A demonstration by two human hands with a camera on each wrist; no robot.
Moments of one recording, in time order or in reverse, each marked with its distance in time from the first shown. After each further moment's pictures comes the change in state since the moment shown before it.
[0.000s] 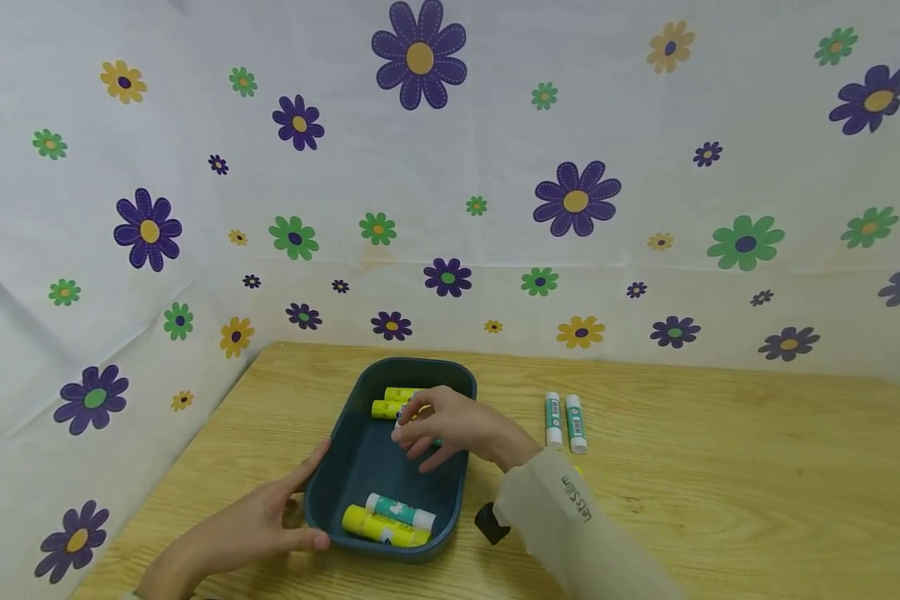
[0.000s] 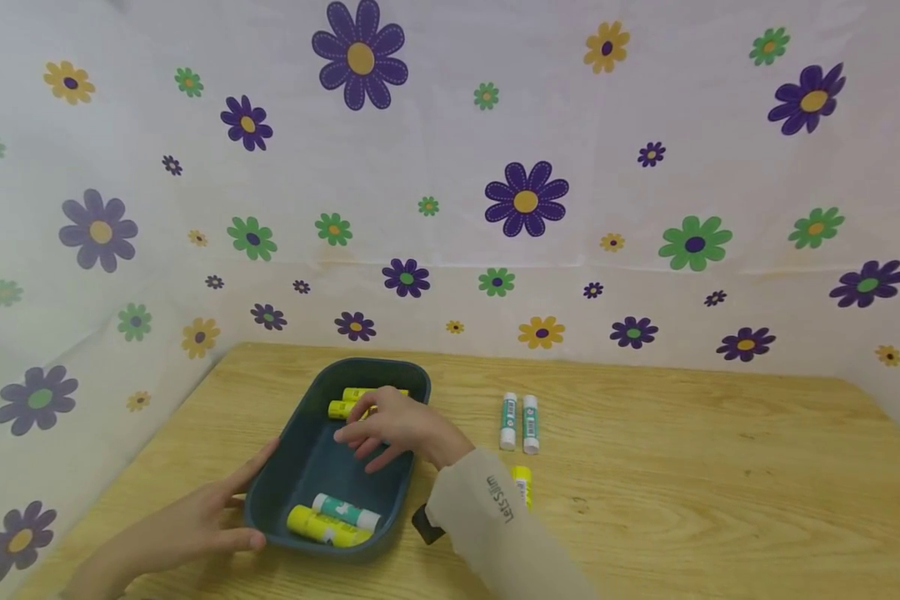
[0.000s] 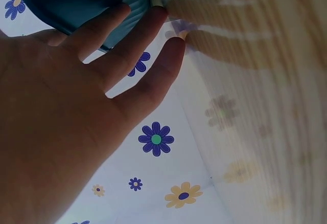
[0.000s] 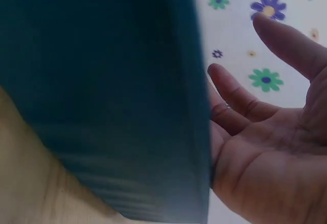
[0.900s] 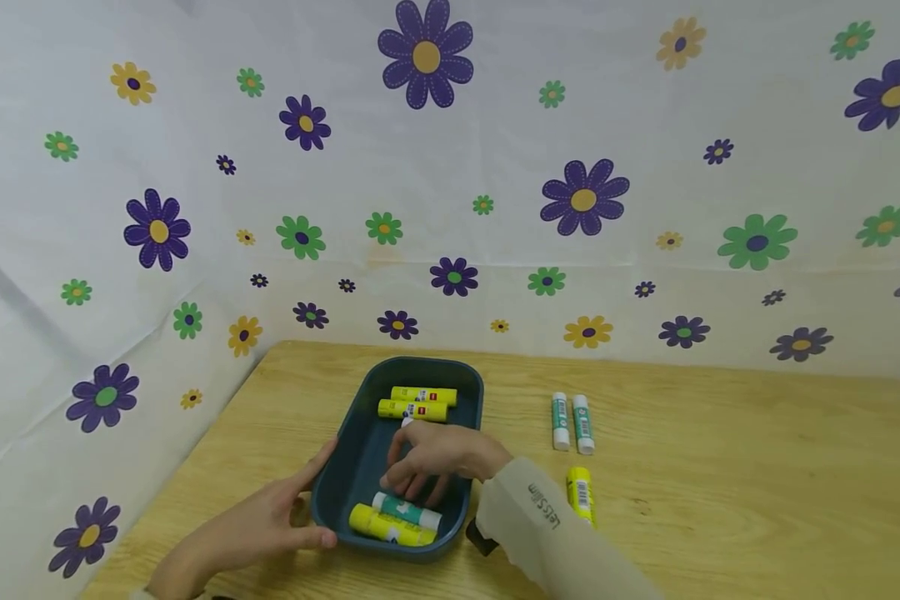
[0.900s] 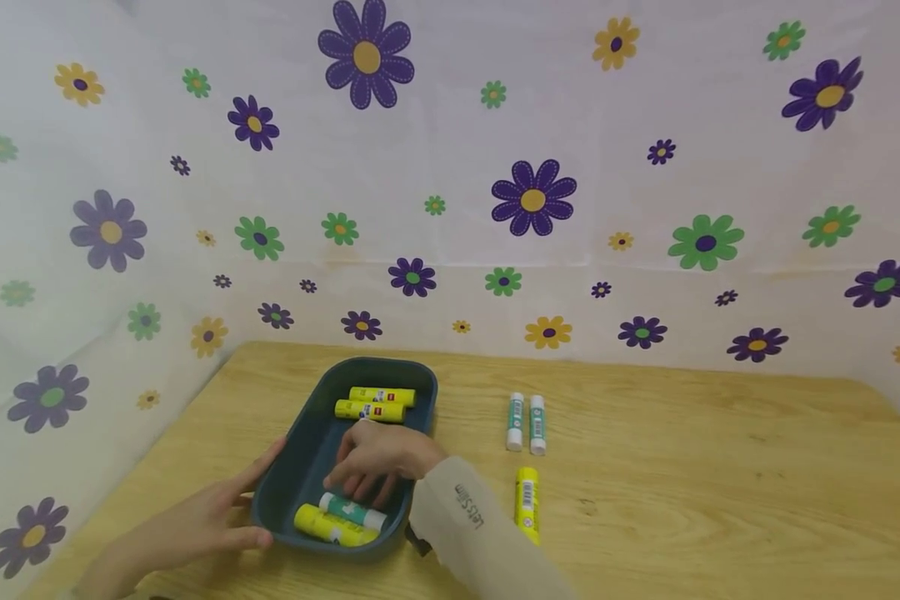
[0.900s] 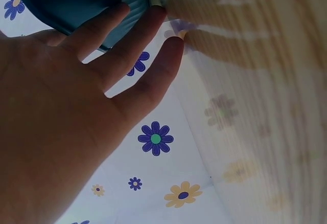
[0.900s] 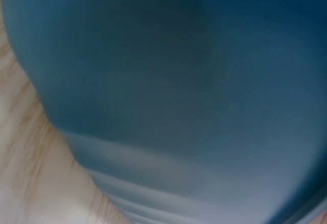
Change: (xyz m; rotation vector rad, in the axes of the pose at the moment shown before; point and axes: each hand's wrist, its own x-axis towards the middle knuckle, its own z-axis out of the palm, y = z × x) left_hand -0.002 0.002 0.000 0.037 0.003 0.028; right_hand 0.014 0.008 0.029 -0.166 -0.151 0.167
